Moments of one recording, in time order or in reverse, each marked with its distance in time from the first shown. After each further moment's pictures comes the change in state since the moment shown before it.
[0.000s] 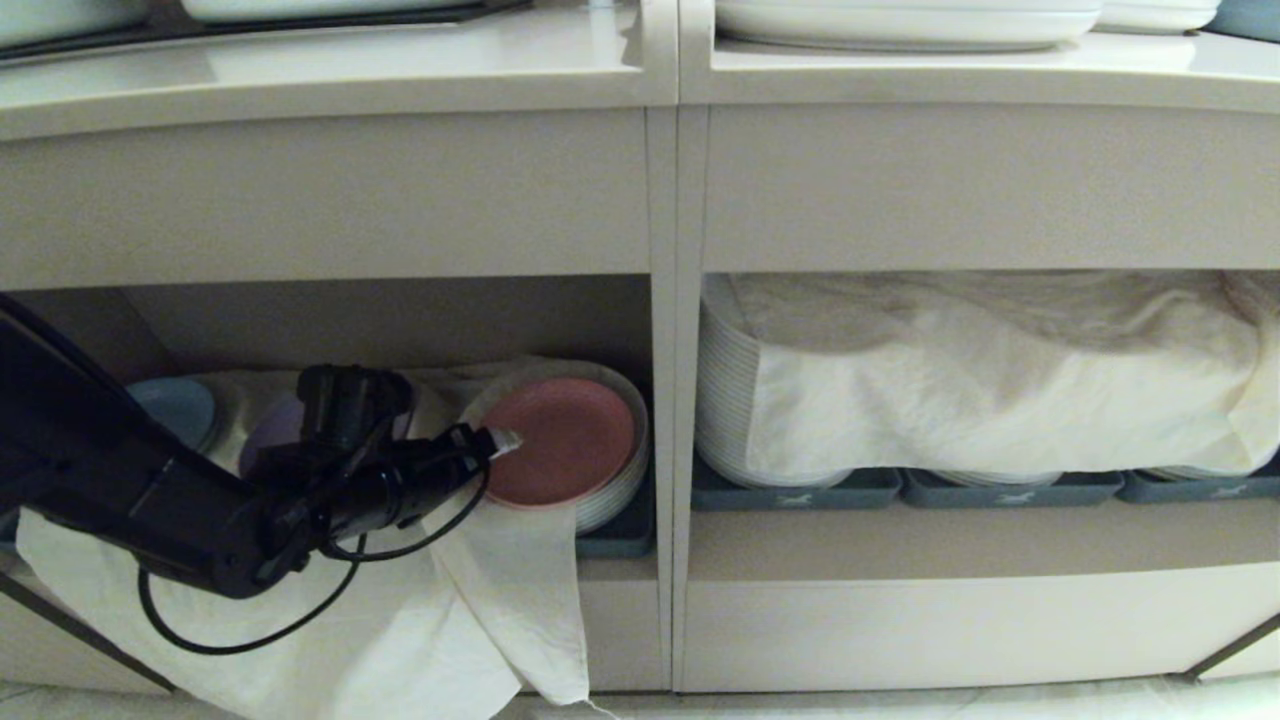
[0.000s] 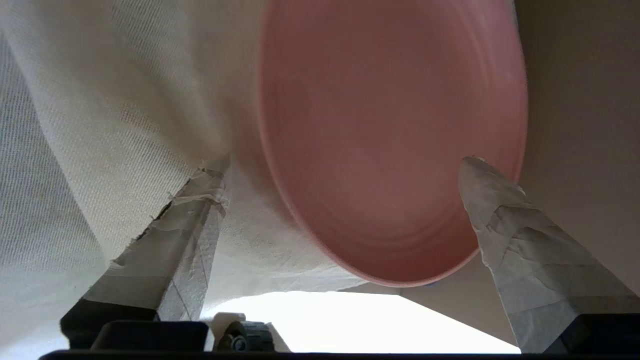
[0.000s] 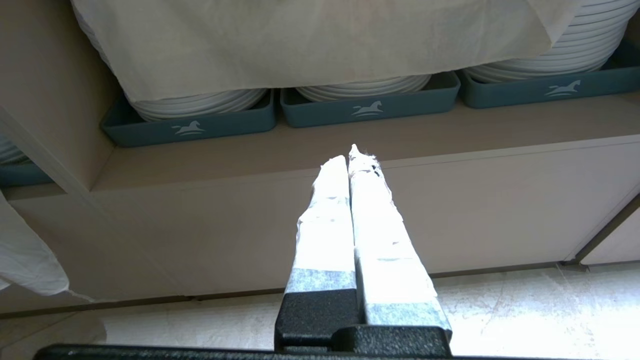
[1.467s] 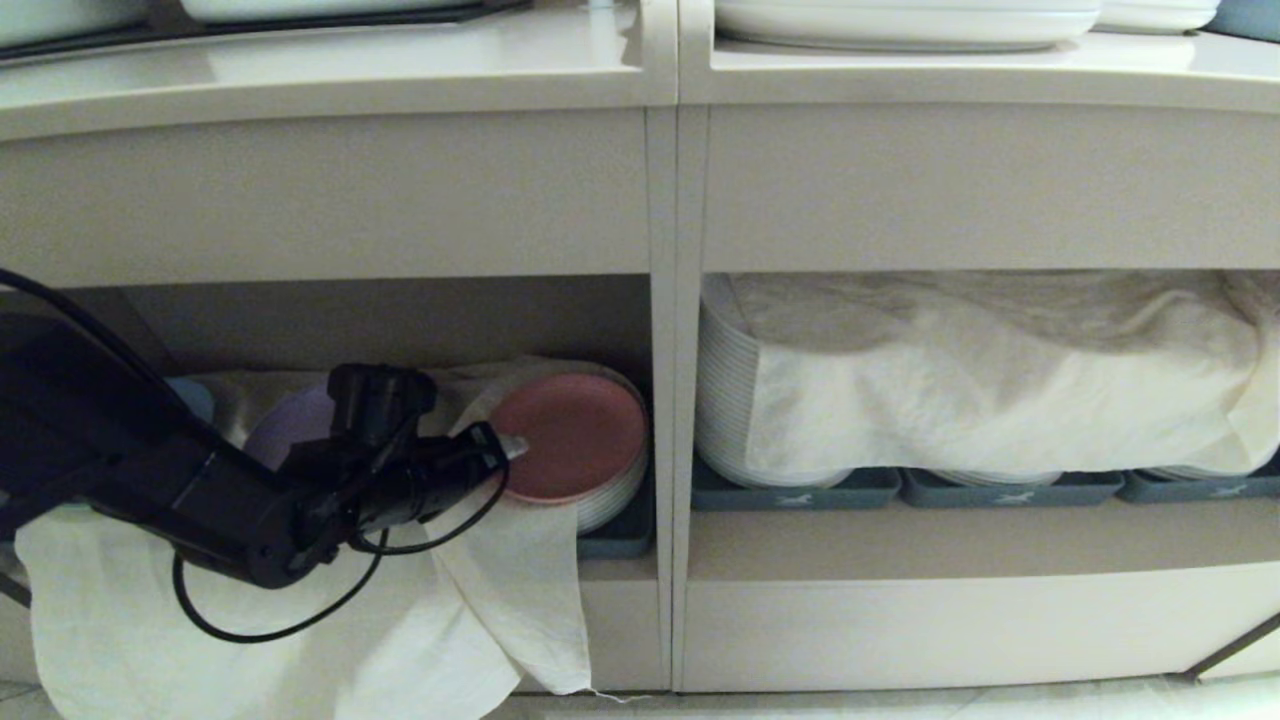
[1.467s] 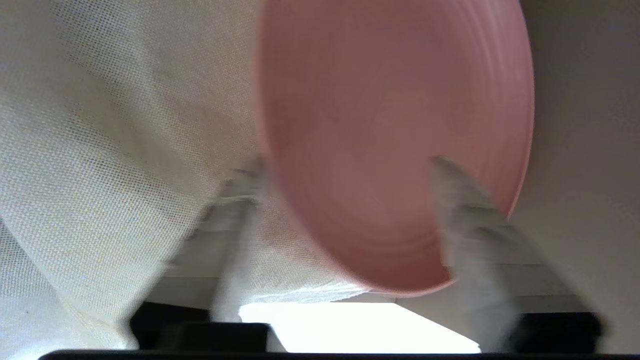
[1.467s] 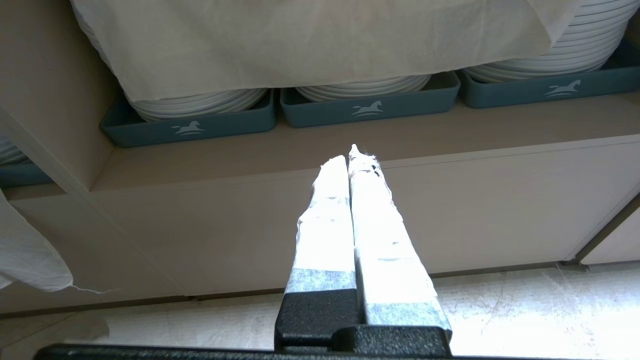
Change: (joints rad) left arm -0.032 0.044 -0.046 -0.003 0.014 -0.006; right arm 0.000 0.000 0.000 0.000 0.000 0.000
